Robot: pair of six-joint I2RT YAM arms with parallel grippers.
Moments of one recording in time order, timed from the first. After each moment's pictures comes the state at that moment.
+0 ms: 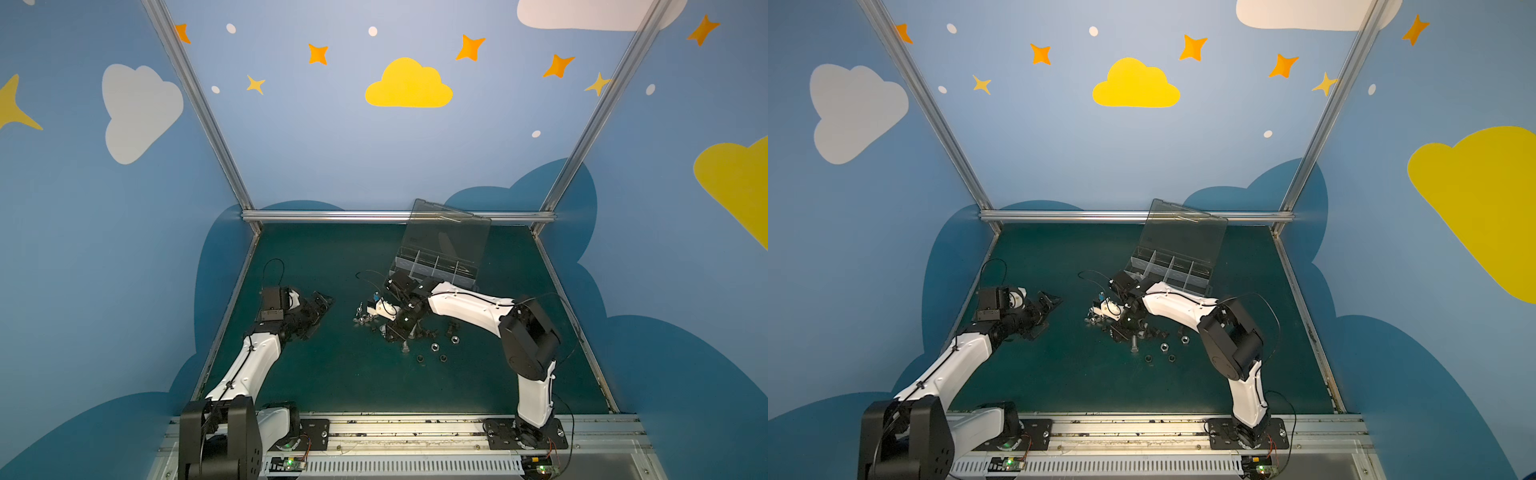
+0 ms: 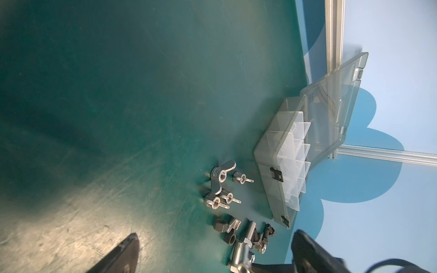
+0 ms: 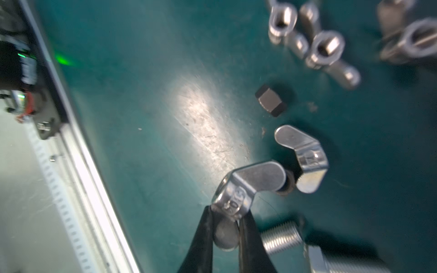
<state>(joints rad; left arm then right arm) 0.09 1.15 0.58 -0.28 0.54 -0.85 0.88 1.94 1.45 -0.80 -0.43 -0.16</state>
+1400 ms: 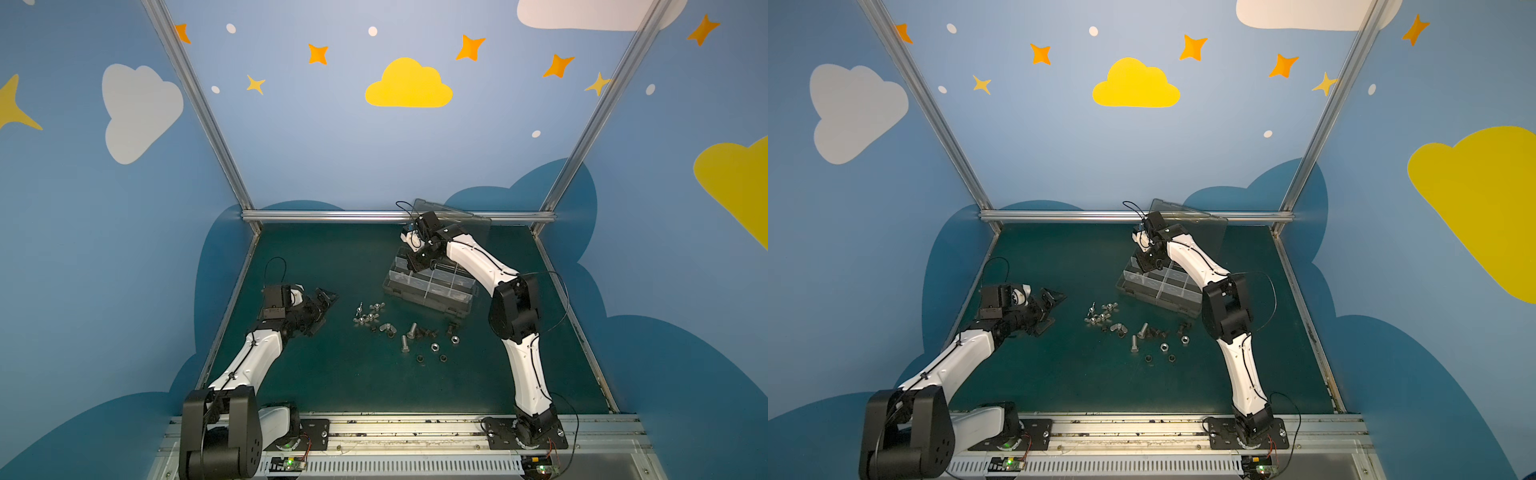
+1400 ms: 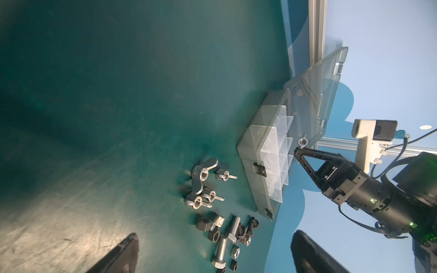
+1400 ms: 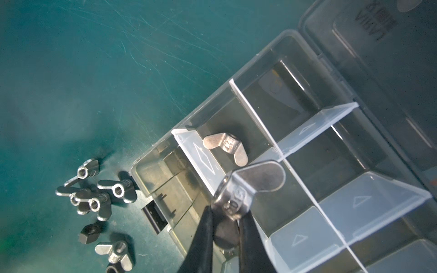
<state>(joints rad) 0.07 1.20 0.58 -0.18 0.63 -0.90 0.54 2.26 2.08 -0.93 -0.21 -0.02</state>
